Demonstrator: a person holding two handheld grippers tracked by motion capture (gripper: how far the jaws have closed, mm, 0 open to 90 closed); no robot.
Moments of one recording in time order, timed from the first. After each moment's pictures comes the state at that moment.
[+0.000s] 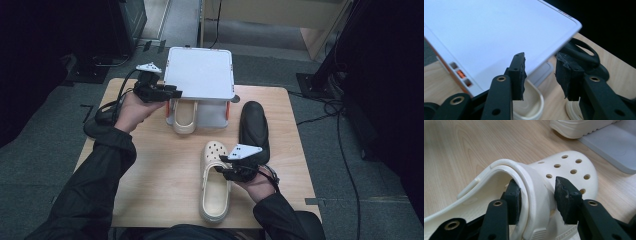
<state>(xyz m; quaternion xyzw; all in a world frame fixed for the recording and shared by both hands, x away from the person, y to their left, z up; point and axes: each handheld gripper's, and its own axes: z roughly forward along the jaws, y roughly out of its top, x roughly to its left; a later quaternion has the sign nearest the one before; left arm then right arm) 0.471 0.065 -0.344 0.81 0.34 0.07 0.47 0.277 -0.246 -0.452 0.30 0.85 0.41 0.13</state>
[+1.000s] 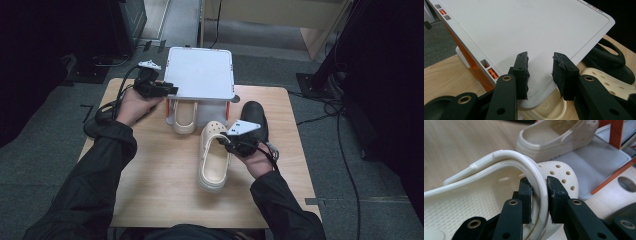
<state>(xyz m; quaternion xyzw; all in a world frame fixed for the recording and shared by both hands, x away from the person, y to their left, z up) 0.492 0.071 -0.357 0.82 0.36 0.08 0.44 0.337 -0.245 -0.421 0.29 0.85 0.40 0.21</state>
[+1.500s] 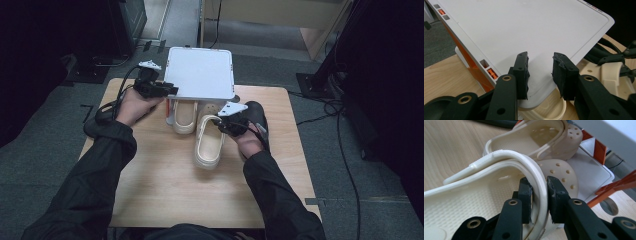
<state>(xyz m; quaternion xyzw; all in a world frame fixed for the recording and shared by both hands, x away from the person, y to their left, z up) 0.492 0.070 -0.357 0.82 0.36 0.09 0.44 0.404 -0.228 -0.428 0.27 0.85 0.38 0.24</state>
